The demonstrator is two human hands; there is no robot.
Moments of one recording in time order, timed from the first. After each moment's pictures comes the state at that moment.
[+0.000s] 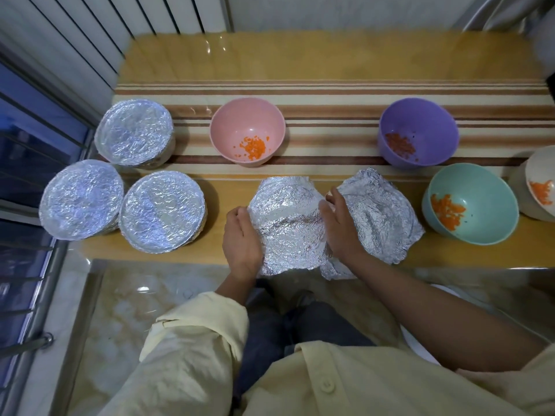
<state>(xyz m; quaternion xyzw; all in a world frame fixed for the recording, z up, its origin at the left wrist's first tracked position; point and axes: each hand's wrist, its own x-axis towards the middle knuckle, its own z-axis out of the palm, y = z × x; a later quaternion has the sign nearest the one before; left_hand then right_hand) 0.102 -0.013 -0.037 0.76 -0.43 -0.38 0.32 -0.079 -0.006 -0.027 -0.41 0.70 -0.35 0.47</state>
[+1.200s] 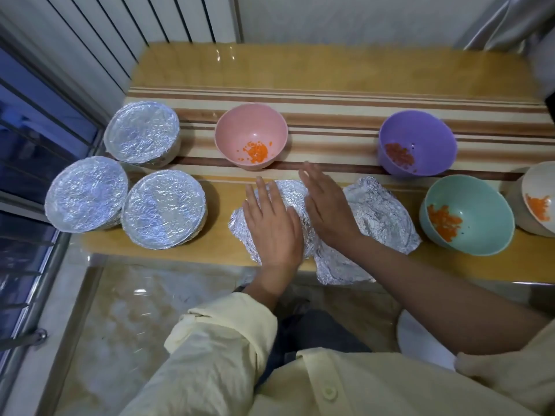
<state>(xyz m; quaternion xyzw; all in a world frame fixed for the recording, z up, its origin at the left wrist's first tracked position) 0.037 -0.012 -0.016 0.71 -0.67 -0.09 0.20 -0.088 -0.042 -0.014 -0.76 0.58 -0.24 0.17</state>
